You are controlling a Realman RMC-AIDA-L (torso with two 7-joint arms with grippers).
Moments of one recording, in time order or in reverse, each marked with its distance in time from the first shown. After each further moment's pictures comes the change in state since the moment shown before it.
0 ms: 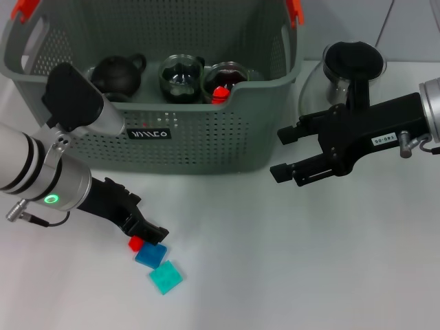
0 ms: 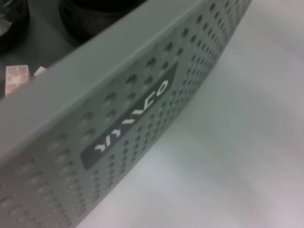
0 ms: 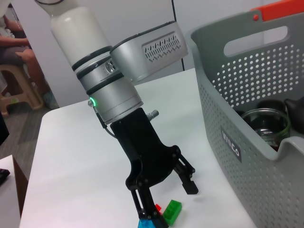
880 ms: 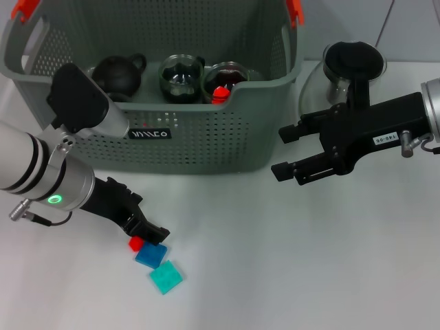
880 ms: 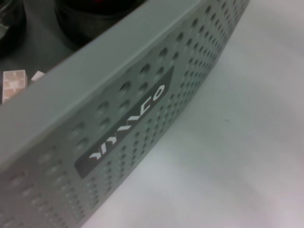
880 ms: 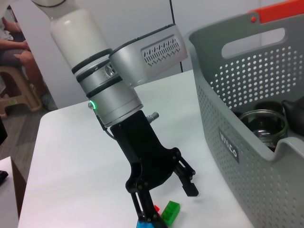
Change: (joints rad) left arm 0.000 0.003 0.026 0.003 0.000 -0.019 -0.001; right arm -0.002 0.000 0.008 0.000 0.000 0.000 -0.004
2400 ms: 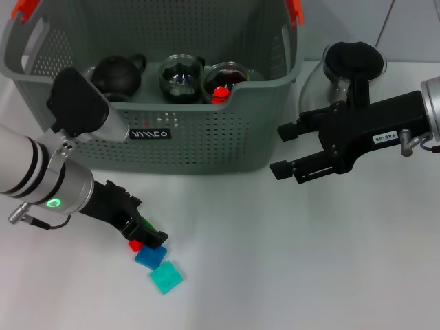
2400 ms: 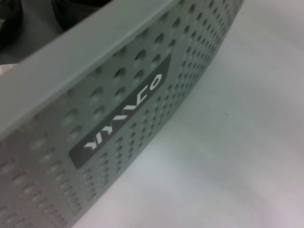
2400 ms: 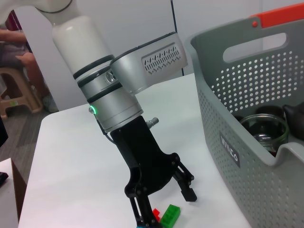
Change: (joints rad) left arm 0.010 0.002 0.014 0.001 0.000 -0.006 0.004; right arm 0.000 0.000 0.000 0.000 0.009 0.000 -0.009
